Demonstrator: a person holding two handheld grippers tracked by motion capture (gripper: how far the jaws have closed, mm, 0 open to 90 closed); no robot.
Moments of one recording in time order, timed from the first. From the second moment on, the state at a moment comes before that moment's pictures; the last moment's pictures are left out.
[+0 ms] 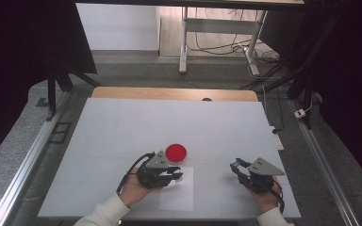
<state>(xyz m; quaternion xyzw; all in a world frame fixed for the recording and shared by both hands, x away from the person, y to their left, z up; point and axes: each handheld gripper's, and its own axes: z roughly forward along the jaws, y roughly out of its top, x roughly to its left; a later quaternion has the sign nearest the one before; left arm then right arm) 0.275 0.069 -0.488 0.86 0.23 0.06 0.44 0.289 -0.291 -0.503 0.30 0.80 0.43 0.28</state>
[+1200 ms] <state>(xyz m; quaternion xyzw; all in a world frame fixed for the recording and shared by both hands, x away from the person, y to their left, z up) 0.275 0.064 -0.511 0.87 0.22 0.07 0.43 0.289 -0.291 -0.503 0.30 0.80 0.43 0.28</state>
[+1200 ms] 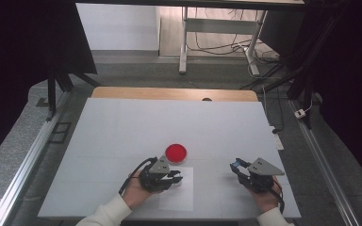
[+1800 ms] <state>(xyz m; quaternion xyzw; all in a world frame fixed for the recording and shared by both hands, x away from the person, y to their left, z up) 0.272 0.059 -0.513 0.88 0.21 0.09 0.41 0.289 -0.291 -0.503 0.30 0.80 0.43 0.28</state>
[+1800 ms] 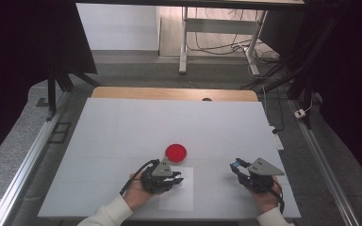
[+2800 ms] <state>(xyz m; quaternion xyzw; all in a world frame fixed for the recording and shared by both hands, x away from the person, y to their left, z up) 0.268 0.048 -0.511 0.90 0.20 0.11 0.36 0.289 -0.289 -0.504 0.30 0.81 0.43 0.28</state>
